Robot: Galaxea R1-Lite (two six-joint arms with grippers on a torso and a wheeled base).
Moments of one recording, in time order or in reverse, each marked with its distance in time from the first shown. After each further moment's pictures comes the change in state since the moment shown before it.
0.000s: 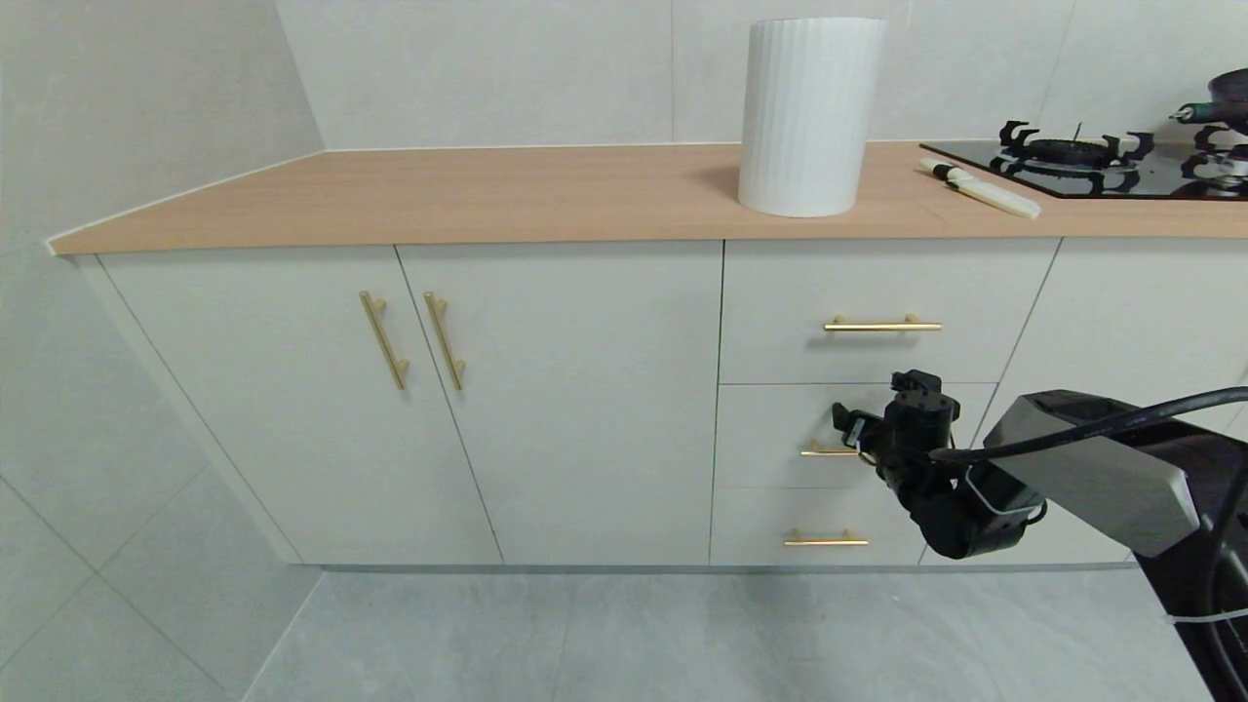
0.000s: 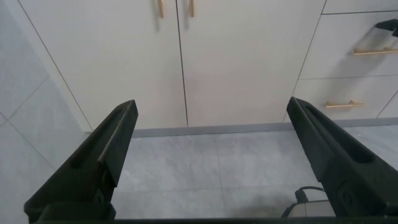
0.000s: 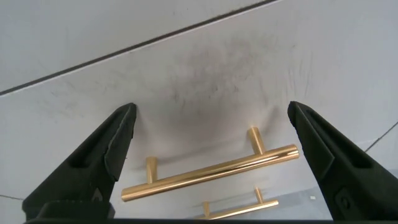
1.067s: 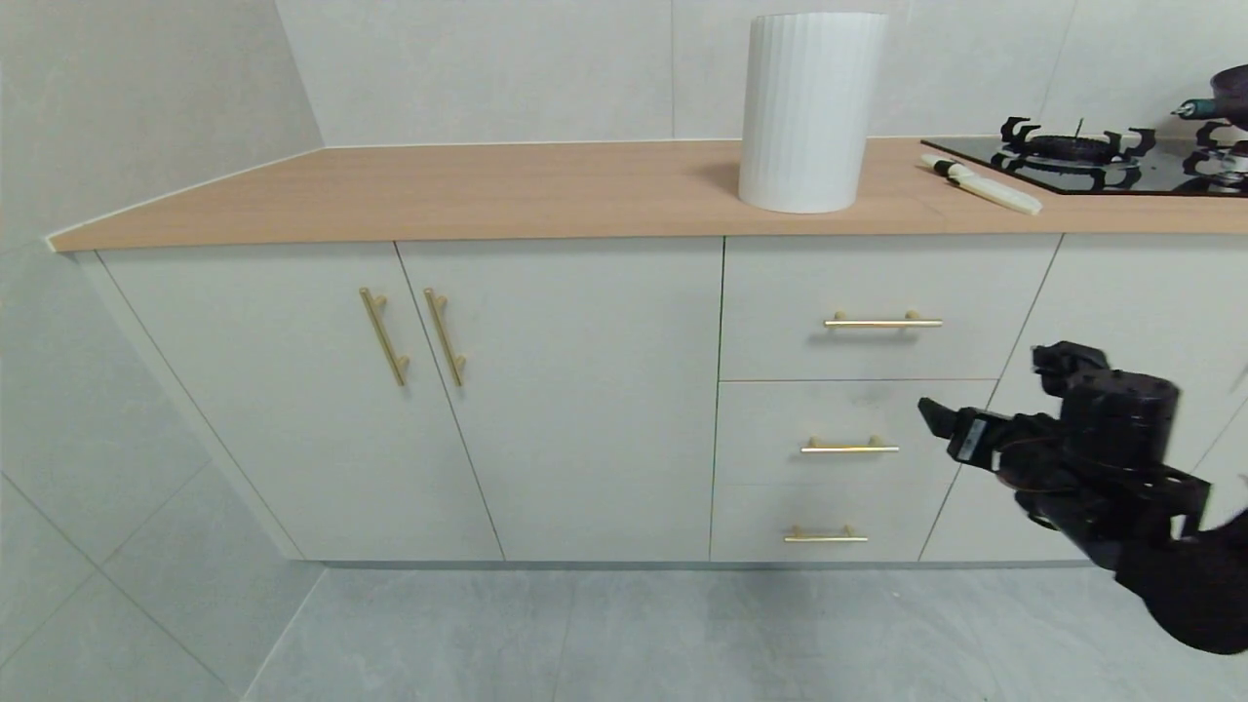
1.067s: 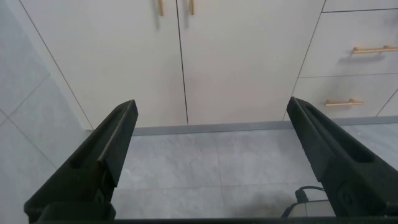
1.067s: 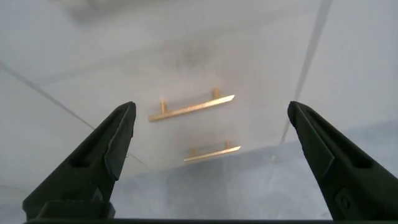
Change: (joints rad) left arm 0.000 0.000 0.000 0.000 0.000 0.000; right arm 0.045 -0.733 0.769 -0.007 0.023 -0.056
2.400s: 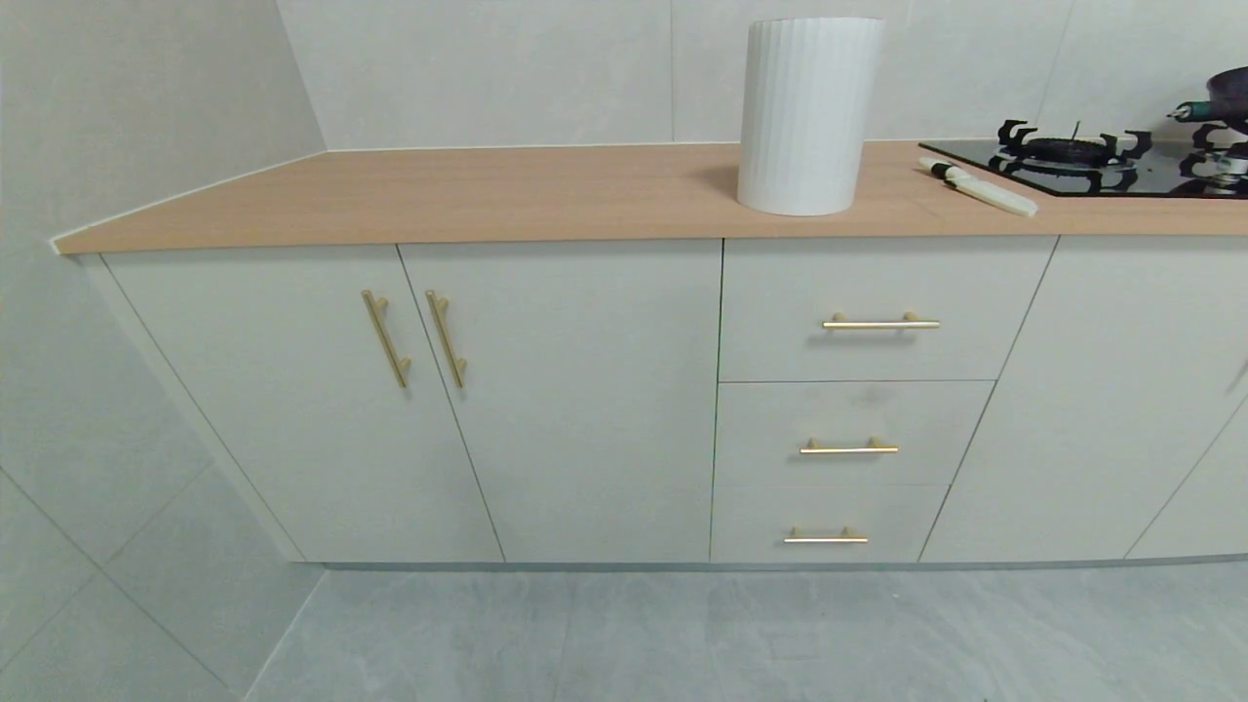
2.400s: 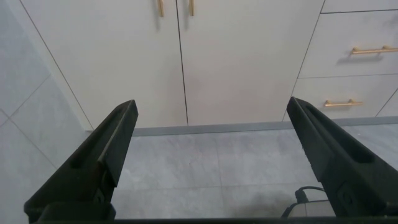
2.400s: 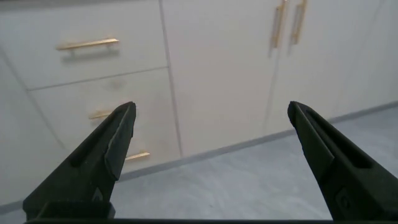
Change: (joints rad) left arm 0.000 0.000 0.000 0.000 0.000 0.000; right arm -0.216 -1.817 0.213 1.317 0.014 -0.268
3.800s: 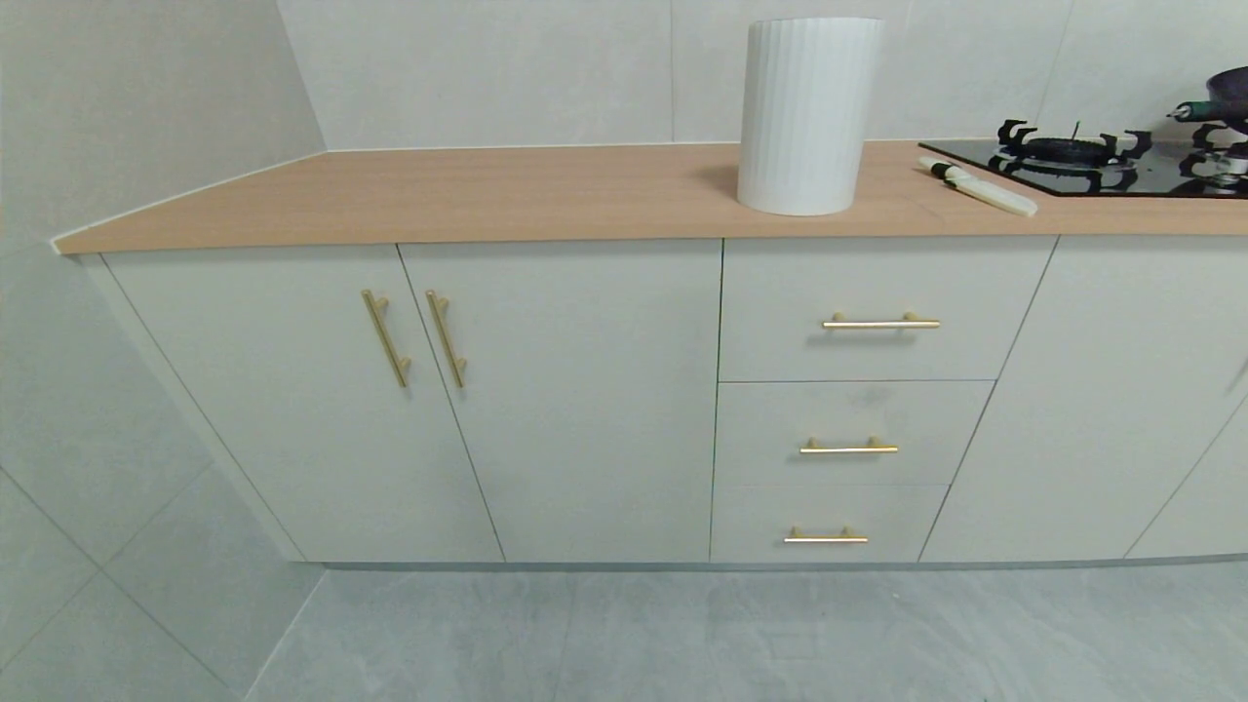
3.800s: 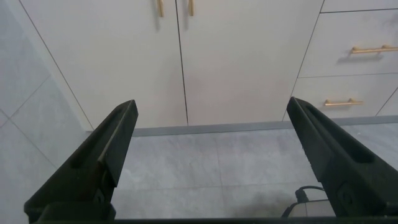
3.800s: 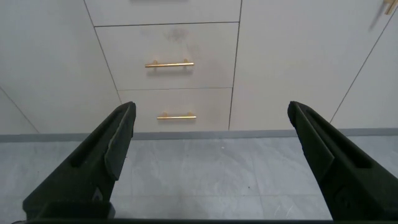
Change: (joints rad) left arm 0.000 0.000 0.000 0.000 0.000 0.004; right arm -0.007 -0.041 0.304 -0.156 0.289 -0.001
